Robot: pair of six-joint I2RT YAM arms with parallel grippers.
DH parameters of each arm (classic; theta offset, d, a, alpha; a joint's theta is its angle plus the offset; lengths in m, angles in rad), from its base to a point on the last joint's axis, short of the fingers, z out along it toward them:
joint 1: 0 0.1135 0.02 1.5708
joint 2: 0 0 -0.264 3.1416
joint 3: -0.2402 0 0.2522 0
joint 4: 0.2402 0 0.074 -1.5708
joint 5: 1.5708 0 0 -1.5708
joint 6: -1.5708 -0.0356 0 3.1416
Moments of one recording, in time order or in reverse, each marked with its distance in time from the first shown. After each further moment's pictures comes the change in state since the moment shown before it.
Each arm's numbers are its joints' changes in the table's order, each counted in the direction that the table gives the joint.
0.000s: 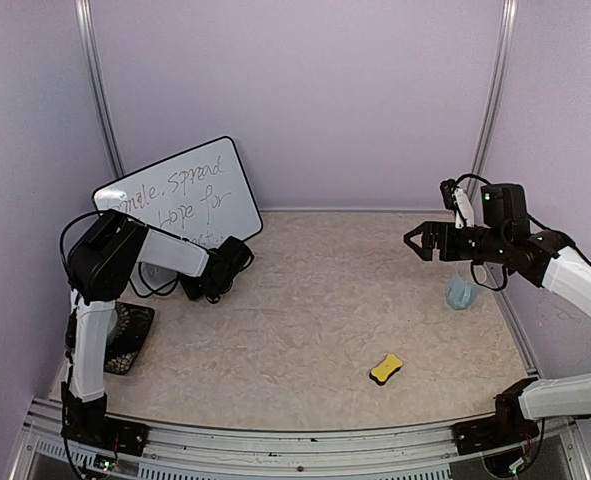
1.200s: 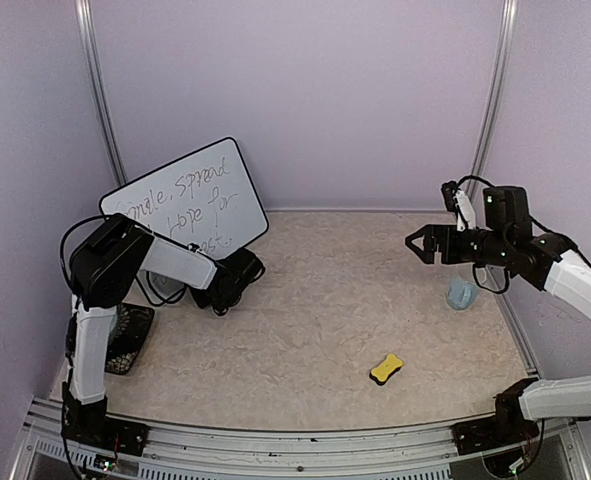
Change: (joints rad) left arm -0.075 0.020 0.064 -0.062 -0.032 -0.008; right arm 0.000 0.018 0.011 0.007 0.000 0.018
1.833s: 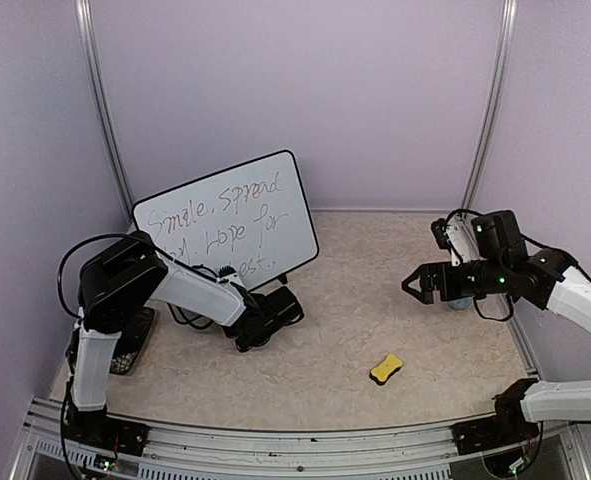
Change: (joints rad) left arm -0.304 0.019 0.043 0.073 -0.038 0.139; right arm 0.089 0.087 0.097 0.179 0.014 -0.042
